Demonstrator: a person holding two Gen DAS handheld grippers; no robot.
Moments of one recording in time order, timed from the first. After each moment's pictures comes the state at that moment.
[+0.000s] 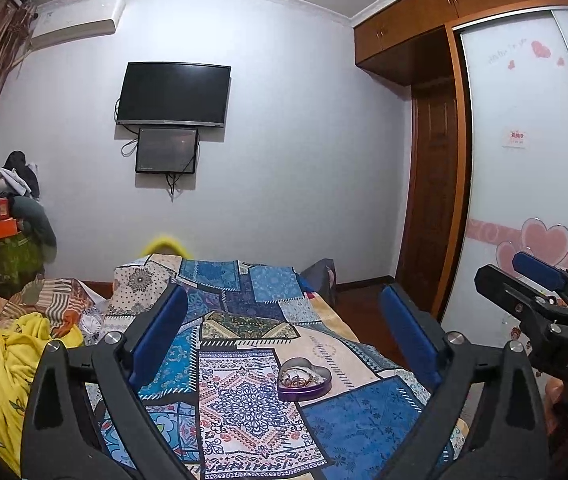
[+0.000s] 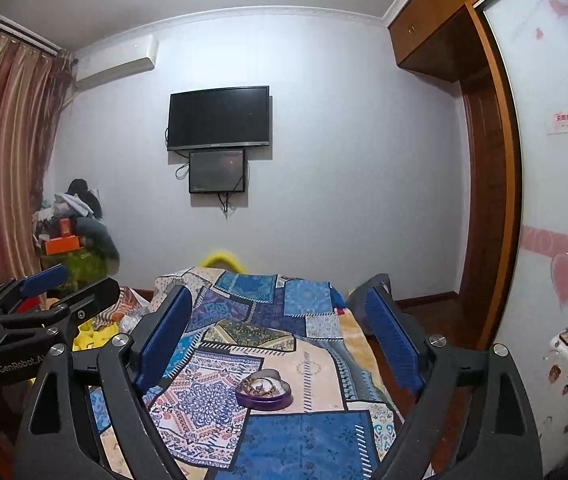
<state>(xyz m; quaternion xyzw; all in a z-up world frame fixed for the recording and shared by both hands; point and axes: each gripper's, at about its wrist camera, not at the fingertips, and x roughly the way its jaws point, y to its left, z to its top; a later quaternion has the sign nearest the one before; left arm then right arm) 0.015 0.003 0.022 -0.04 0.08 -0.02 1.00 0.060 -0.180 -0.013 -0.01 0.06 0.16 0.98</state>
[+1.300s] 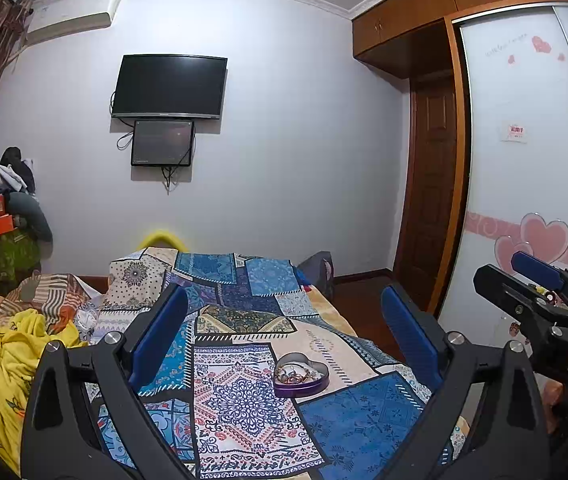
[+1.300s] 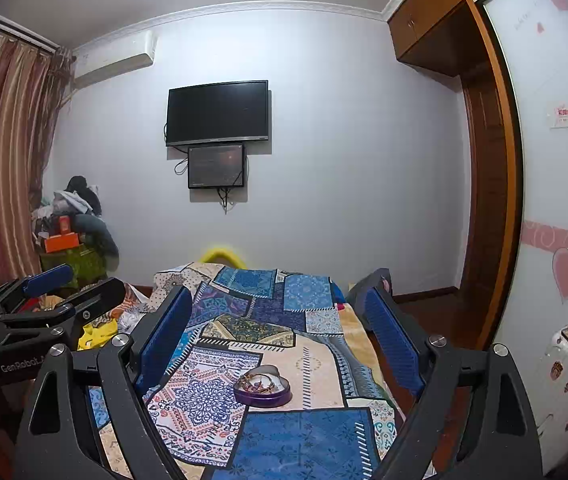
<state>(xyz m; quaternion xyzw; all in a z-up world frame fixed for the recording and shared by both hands) 0.026 0.003 0.020 -0.04 0.10 -0.03 0.99 0.063 -0.186 -0.008 -0.01 0.07 0.16 0.98</state>
